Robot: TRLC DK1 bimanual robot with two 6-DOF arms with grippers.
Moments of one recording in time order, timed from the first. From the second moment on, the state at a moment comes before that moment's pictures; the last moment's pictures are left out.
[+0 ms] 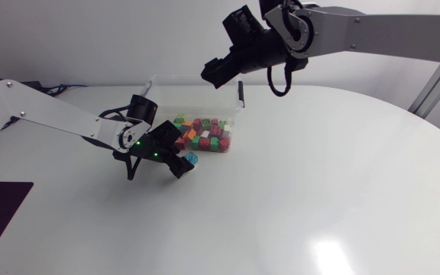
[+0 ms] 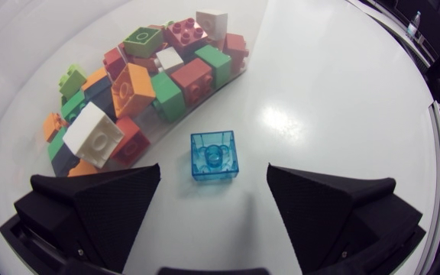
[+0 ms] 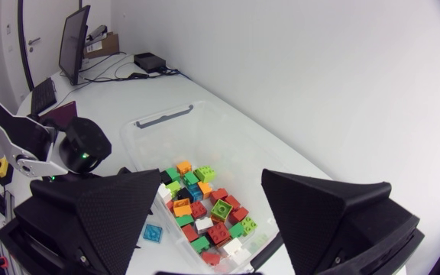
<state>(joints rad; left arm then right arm) -0.30 2.05 1.12 -0.03 0.35 0.49 0.46 1.92 1.66 -0.27 -0.28 -0.27</state>
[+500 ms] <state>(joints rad) -0.35 2.12 1.16 0.01 0.30 0.45 0.41 1.60 1.28 -0.19 -0.31 -0.27</state>
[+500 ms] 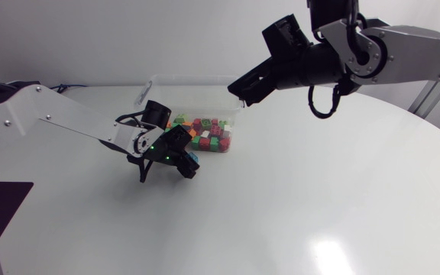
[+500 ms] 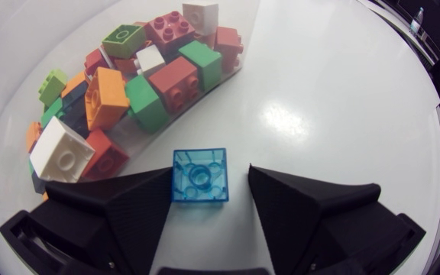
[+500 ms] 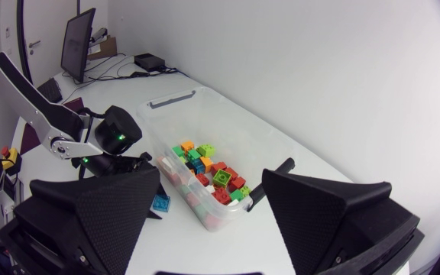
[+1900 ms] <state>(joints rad) -0.27 1.73 1.36 -0.12 0.27 0.37 0.30 1.17 0.87 -0.16 -0.26 -0.29</state>
